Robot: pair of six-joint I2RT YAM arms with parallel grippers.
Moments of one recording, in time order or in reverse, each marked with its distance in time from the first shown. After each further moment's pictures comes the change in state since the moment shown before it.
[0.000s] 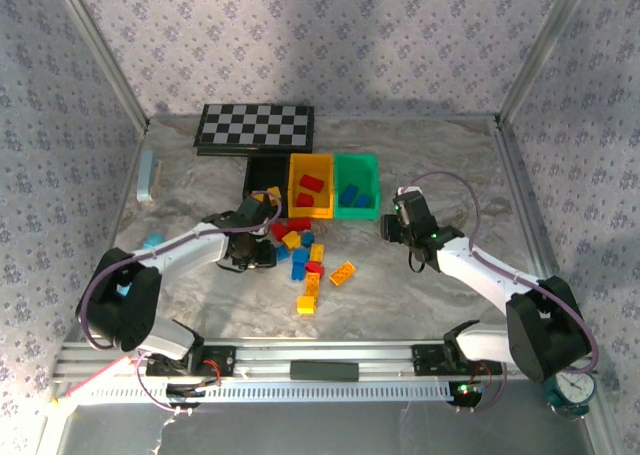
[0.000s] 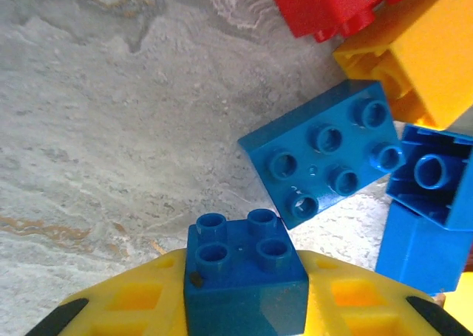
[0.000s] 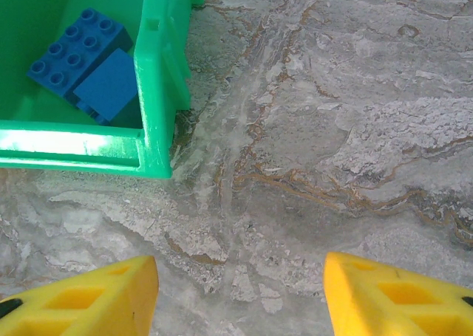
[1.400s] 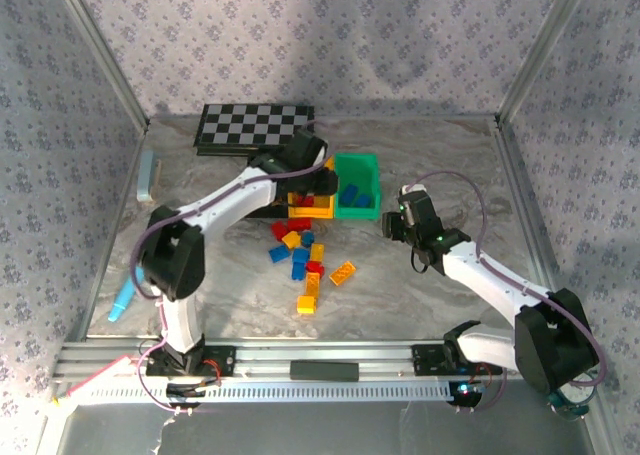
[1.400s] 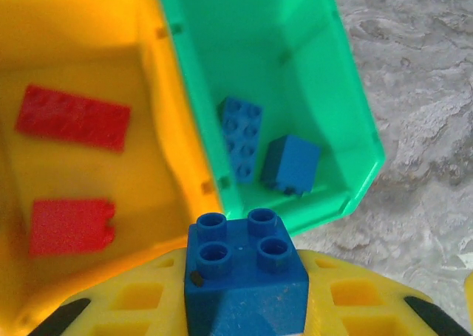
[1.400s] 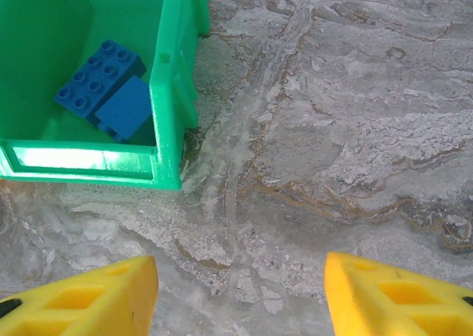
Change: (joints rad) left arm -0.131 0.463 0.809 0.075 -0.011 0.052; right arm -0.008 -0.067 -0.008 -0.007 -0.008 0.006
